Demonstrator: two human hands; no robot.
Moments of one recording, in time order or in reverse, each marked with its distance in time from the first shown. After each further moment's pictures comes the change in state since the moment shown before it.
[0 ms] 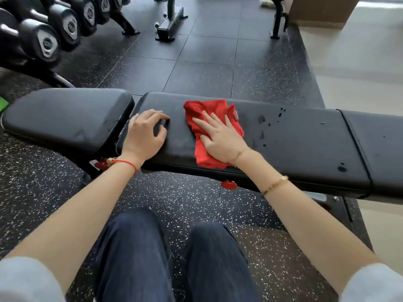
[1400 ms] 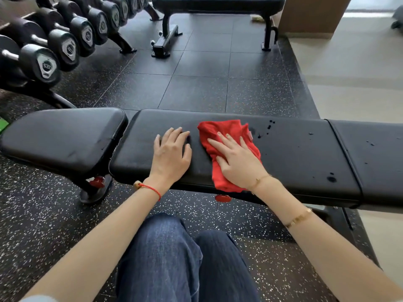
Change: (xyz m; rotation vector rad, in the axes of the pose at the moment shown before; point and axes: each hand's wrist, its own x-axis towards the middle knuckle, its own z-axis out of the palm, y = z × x) left_hand -0.001 0.072 0.047 0.164 -0.079 -0.047; right_hand -0.046 0.038 -0.016 -0.015 0.067 0.045
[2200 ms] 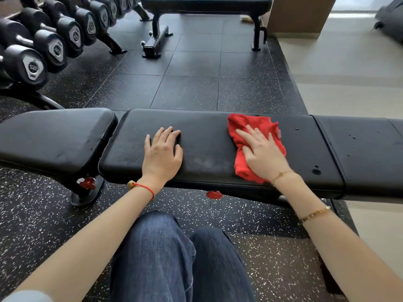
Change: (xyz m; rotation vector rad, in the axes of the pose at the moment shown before) left_hand -0.005 -0.003 0.013 0.015 0.016 0.010; right_hand -0.025 0.069 -0.019 0.006 0.098 0.235
